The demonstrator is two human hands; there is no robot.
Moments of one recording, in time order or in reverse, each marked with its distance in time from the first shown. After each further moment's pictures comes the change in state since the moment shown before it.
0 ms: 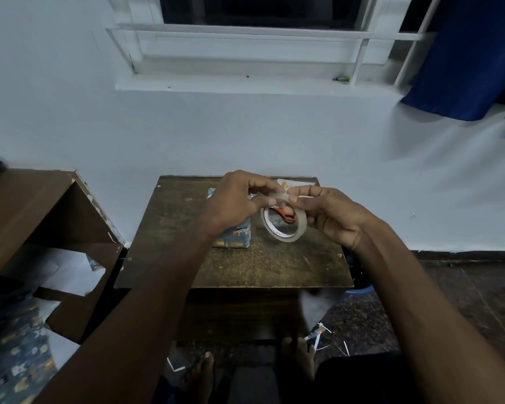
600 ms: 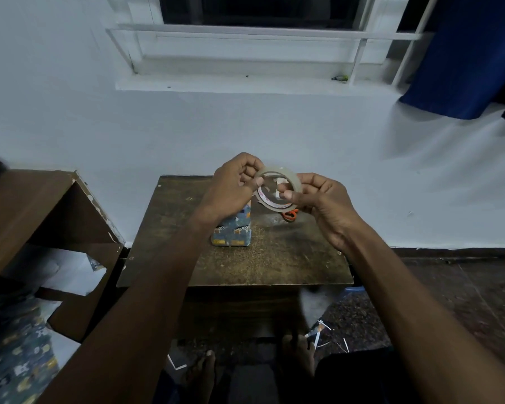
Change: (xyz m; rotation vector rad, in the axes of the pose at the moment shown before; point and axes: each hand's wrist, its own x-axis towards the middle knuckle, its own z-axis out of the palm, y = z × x) left_hand 0.006 -0.007 -0.007 -0.147 0.125 -0.145; right_hand -0.001 0.009 0.018 -0.035 0.157 -0.307
